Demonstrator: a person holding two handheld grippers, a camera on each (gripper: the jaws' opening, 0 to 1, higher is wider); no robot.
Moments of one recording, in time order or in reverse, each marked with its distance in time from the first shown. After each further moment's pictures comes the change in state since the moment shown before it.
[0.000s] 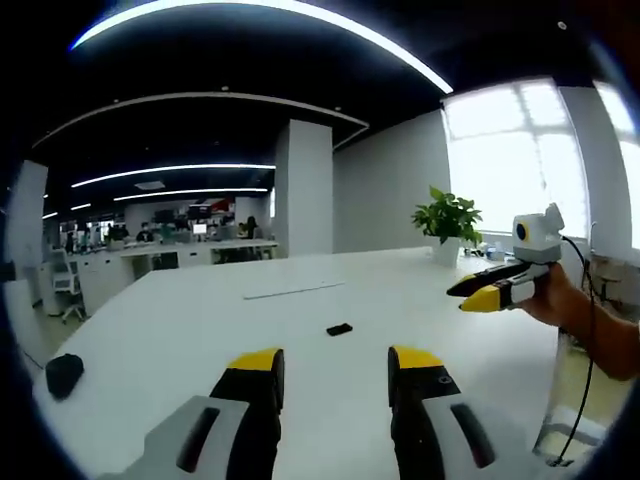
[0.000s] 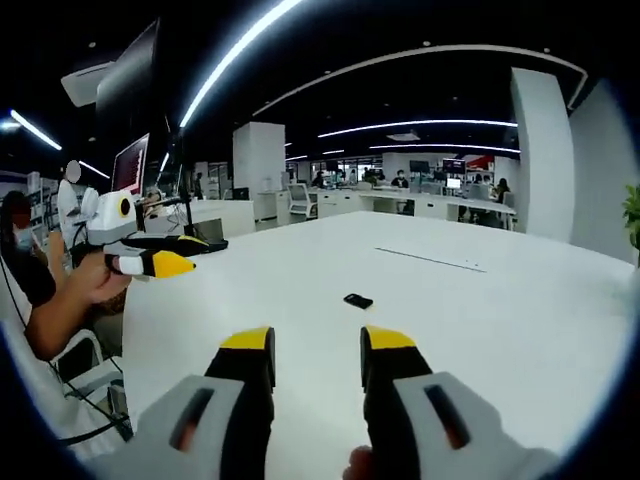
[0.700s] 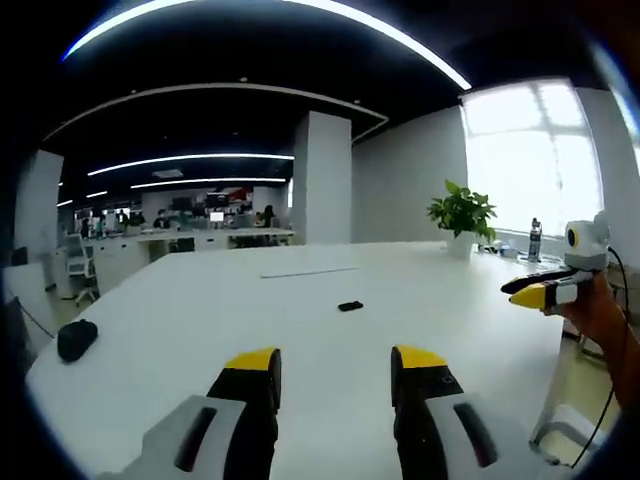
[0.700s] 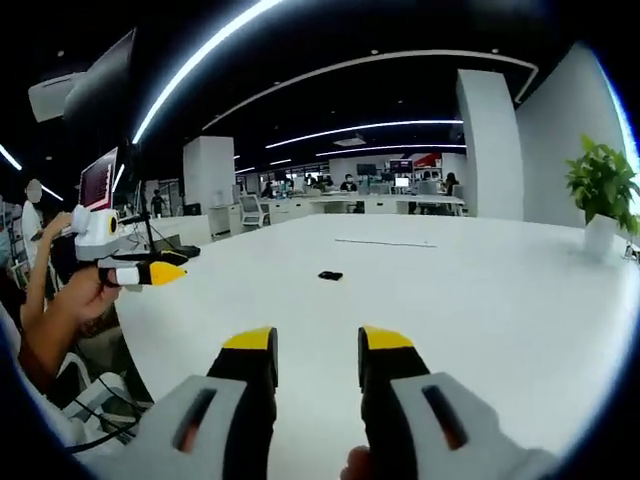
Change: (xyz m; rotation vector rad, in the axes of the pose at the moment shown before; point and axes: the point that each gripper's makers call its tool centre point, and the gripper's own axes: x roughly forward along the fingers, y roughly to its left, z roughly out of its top) left arm -0.027 0.008 -0.030 -0.043 0.030 0.082; right arm -0.061 0.012 -0.027 0.092 -0.023 -0.224
